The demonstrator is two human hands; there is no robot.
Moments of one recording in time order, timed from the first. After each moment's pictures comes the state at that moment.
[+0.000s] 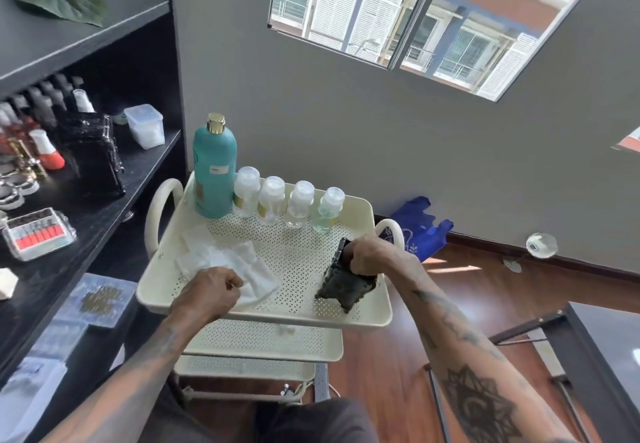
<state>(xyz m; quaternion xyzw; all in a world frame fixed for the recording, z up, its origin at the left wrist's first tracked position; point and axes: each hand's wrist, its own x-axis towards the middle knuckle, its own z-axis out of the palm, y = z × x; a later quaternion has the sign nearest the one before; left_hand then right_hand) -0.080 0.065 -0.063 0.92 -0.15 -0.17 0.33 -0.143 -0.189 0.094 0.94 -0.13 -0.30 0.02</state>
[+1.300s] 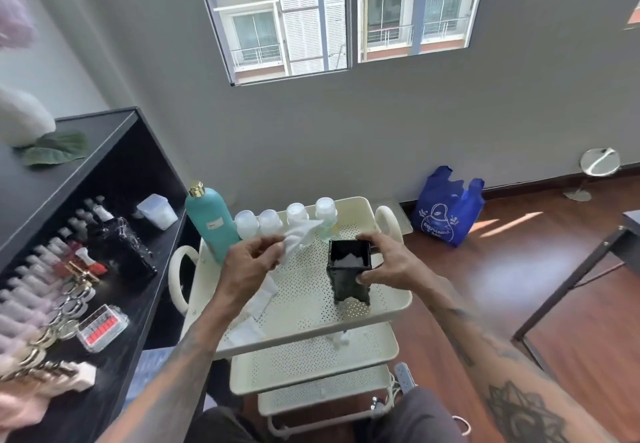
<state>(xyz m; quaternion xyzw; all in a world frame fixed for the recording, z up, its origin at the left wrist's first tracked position) -0.099 0.011 0.079 0.79 -0.21 -0.11 0.57 -0.212 -0.245 0.026 0.89 -0.19 0.01 -0.42</state>
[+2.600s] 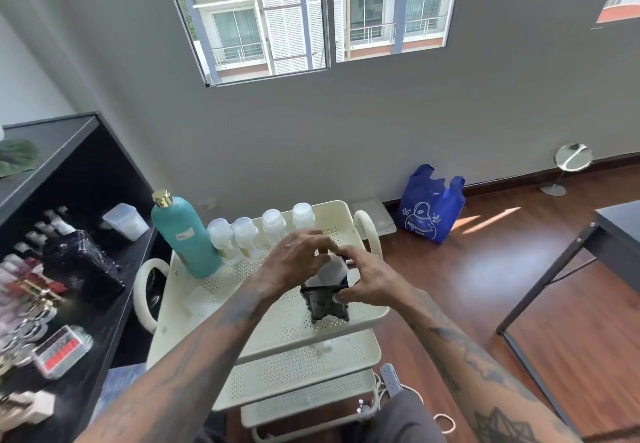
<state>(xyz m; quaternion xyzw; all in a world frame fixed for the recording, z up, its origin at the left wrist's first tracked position) -0.095 -0.105 0.067 0.80 -0.57 0.00 0.20 -0.219 -0.243 0.027 0.89 -0.15 0.00 -0.43</state>
